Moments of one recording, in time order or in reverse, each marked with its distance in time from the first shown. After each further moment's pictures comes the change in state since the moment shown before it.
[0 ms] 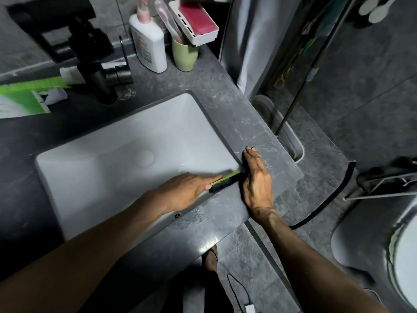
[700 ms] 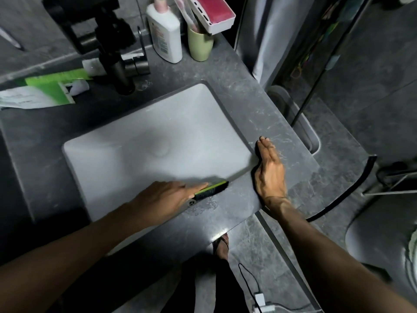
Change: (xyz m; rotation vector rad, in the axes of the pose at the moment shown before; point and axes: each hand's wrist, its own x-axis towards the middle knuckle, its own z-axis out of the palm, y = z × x) left_hand -0.098 -0.018 -0.002 0.330 0.075 -0.012; right_hand -0.001 0.000 0.004 -0.011 -0.016 -0.026
